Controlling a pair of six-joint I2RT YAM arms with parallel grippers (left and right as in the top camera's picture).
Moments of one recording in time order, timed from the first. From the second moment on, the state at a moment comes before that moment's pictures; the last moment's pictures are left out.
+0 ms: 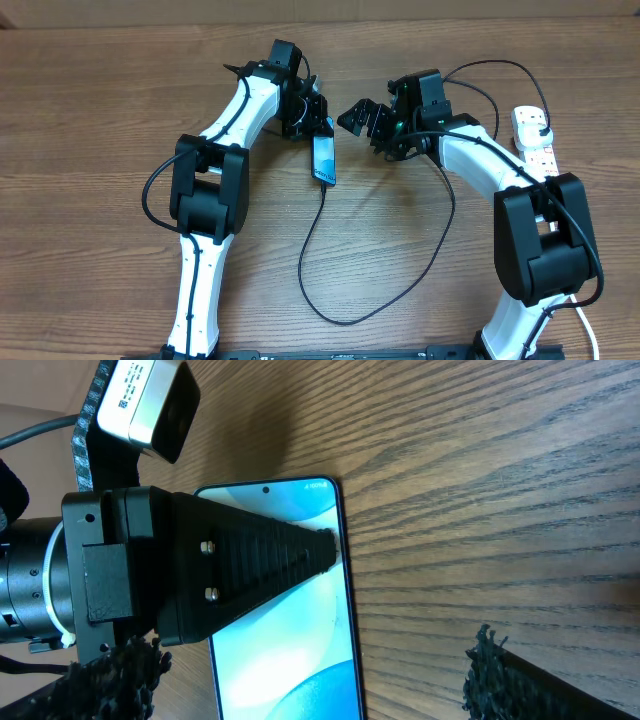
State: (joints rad) left arm -0.29 2.49 2.04 -0.91 0.59 -0.38; right arm 0.26 1.96 1.27 -0.24 -0.53 0.68
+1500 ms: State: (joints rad) left arm -0.29 2.49 2.04 -0.93 0.56 -0.37; right arm 0.26 1.96 1.27 -0.24 -0.53 0.68
